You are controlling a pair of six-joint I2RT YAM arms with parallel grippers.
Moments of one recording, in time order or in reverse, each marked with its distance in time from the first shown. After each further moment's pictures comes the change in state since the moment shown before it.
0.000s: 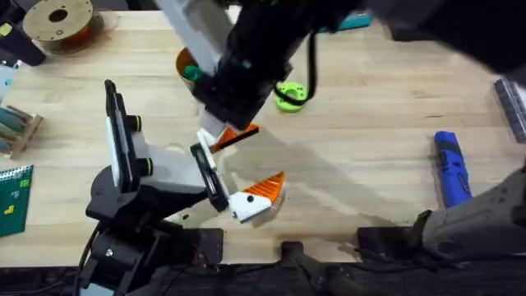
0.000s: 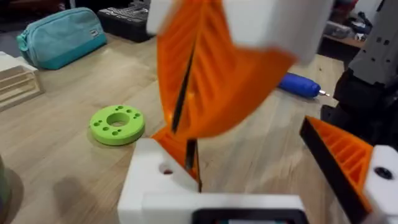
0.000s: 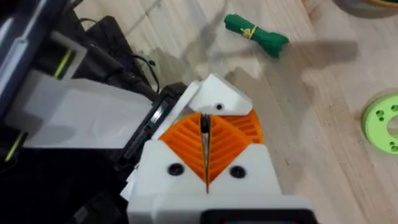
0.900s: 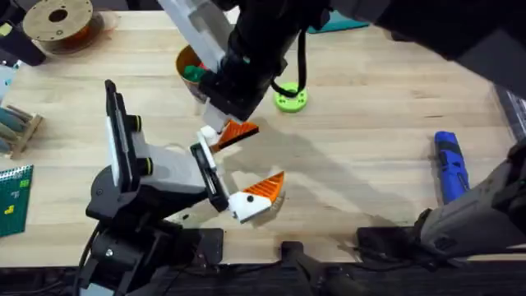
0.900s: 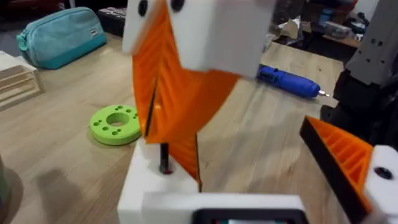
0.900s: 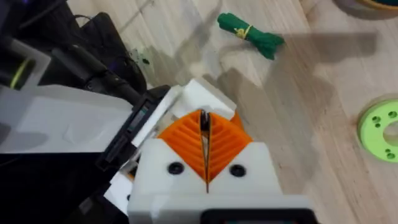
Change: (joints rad) left arm 0.000 0.000 0.000 0.000 0.000 -0.004; right arm -0.053 0.054 0.000 0.010 -0.052 -0.068
